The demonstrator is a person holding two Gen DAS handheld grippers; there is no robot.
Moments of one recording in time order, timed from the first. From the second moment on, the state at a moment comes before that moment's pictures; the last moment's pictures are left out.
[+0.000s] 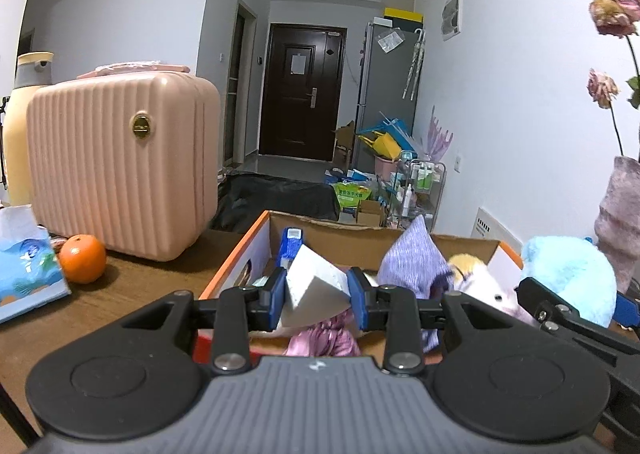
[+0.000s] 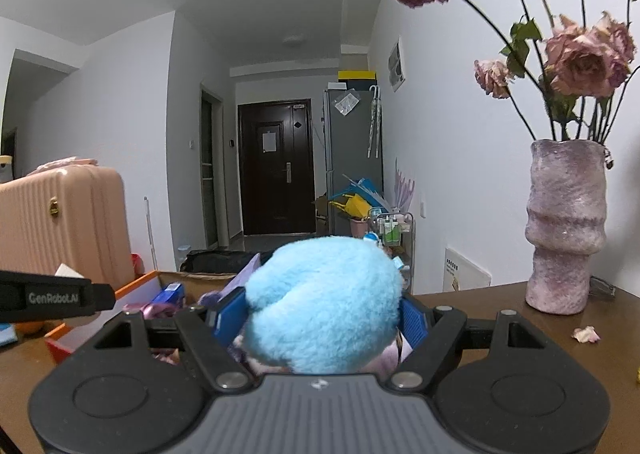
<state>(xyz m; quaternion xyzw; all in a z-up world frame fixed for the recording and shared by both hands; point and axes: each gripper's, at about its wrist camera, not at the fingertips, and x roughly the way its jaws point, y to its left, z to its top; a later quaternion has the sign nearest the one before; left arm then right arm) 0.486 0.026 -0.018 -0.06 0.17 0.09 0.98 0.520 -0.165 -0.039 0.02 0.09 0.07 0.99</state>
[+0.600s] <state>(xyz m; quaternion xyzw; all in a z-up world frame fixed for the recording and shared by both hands) 0.560 0.017 -0.026 -0.05 0.17 0.10 0.98 0.617 -0.168 -0.027 0.01 0.16 0.11 0.98</state>
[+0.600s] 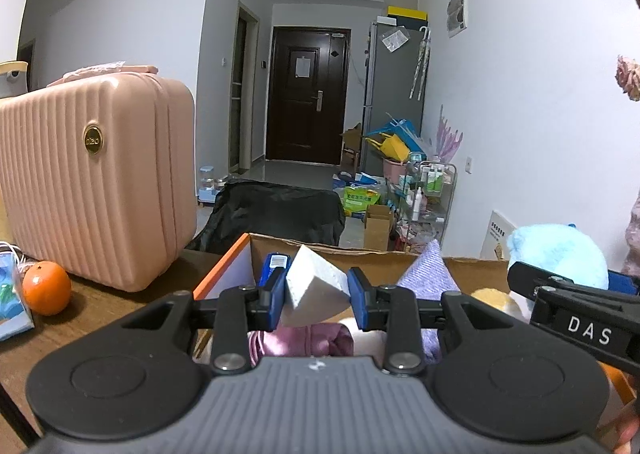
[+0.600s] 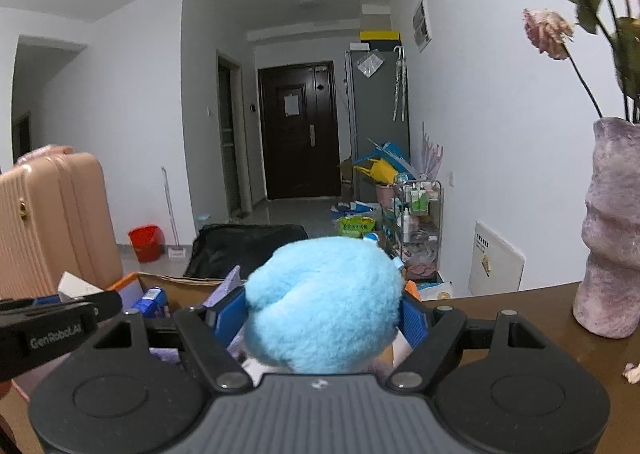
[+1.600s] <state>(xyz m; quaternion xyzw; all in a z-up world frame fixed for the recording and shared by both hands) 0.578 0.030 -0.030 -0.07 0.16 0.14 0.98 0.617 -0.180 -0.028 0.05 0.14 0.10 0.98</state>
